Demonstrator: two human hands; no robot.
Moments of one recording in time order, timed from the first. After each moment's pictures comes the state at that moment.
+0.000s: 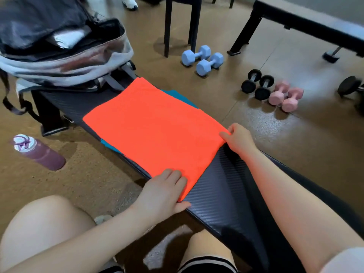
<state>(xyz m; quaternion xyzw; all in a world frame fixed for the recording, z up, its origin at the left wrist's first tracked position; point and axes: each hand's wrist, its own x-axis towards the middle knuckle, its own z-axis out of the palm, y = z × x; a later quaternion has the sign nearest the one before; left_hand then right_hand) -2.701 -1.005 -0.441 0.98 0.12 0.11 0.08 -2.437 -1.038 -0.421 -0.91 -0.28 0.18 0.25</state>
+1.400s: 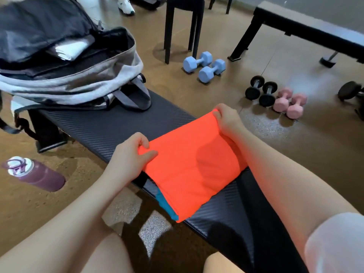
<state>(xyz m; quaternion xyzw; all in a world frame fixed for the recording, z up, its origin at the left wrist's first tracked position) -2.712 -0.842 -0.408 0.81 0.43 0.18 0.35 -2.435 -0.904 -0.411 -0.88 -0.40 0.11 0.22</state>
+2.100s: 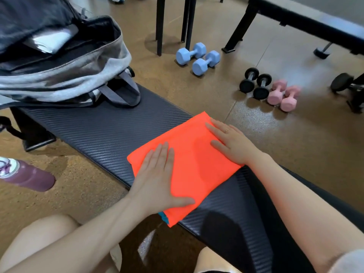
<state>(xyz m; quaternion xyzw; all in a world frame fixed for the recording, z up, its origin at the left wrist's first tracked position) -2.686 -0.903 -0.435 0.96 0.25 -0.02 0.11 -2.431 -0.984 -0.431 -0.77 -0.62 0.10 0.00</state>
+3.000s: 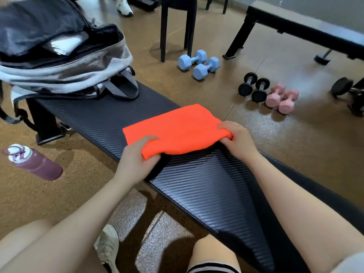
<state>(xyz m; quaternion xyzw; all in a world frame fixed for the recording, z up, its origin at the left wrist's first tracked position) -2.705 -0.918 -0.419 0.84 0.32 0.28 0.35 -2.442 -1.039 -0.421 -0.79 -0.52 0.05 0.31</state>
